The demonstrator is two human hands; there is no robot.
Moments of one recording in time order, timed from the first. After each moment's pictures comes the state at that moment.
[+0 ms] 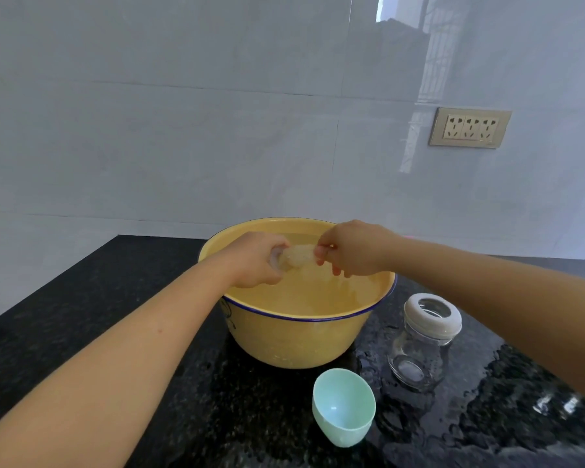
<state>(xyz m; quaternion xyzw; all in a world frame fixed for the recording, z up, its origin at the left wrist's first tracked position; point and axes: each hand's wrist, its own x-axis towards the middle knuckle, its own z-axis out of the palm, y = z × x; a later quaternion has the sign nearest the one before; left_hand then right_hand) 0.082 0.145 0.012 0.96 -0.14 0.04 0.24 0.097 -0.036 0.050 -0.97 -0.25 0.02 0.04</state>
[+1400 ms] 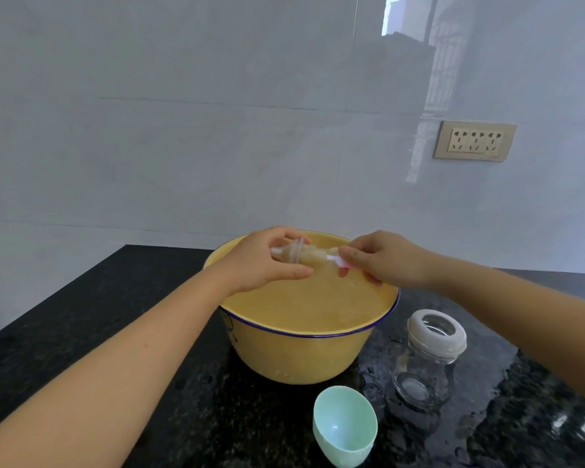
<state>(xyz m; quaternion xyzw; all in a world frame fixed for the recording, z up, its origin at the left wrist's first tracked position) 0.075 0.143 0.022 0.87 -0.14 0.08 0.46 0.092 -0.073 0.054 -0.93 -0.26 0.02 0.25</state>
